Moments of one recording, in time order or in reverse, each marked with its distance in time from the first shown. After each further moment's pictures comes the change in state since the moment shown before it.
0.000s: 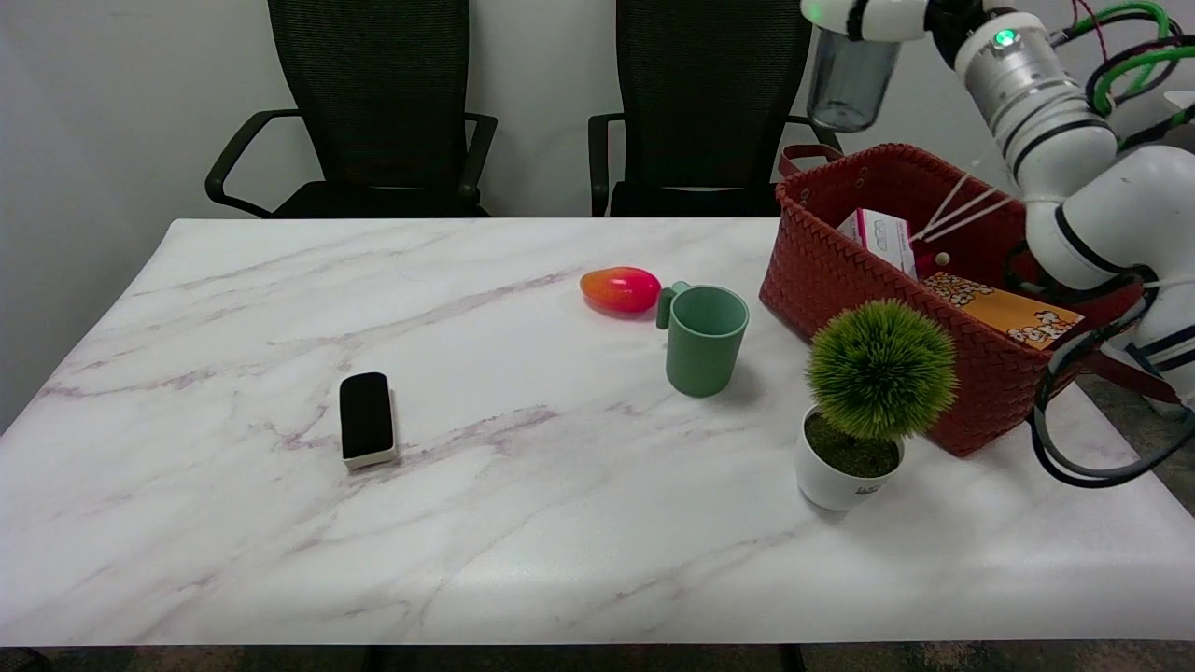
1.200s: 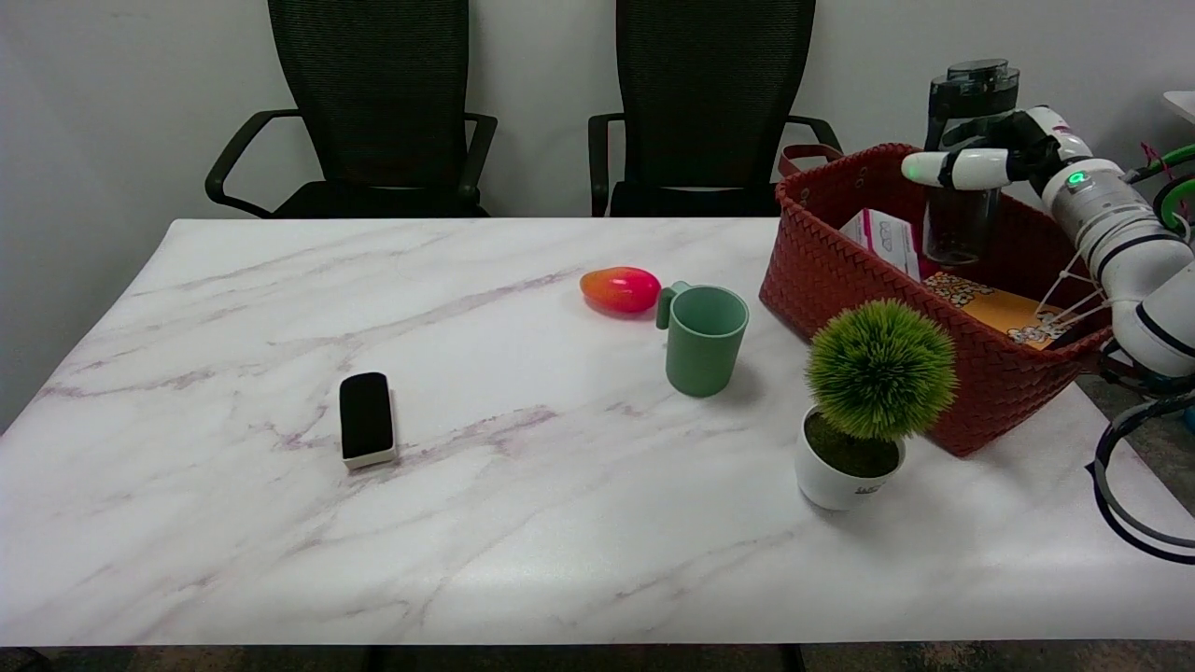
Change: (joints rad) arm -0.308 0.032 0.257 -0.325 -0.009 -0.212 -0.109
